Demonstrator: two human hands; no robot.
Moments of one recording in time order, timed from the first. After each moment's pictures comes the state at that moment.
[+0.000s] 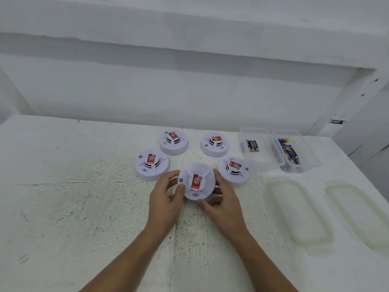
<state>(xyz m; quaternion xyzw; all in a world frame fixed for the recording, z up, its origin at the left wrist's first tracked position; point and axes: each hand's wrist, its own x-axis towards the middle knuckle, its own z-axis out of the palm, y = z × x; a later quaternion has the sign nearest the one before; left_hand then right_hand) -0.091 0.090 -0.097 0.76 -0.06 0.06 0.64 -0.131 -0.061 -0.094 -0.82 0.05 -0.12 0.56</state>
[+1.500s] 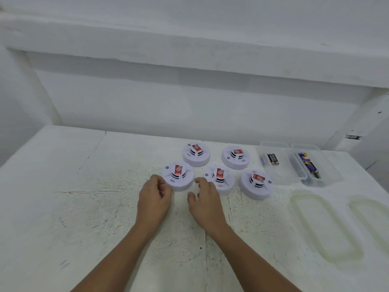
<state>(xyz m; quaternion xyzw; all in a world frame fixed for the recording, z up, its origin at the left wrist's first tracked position) -0.044 0.177 -0.091 0.88 0.00 0.11 0.46 -0.078 0.040 -0.076 -0.92 0.08 -0.05 0.39</state>
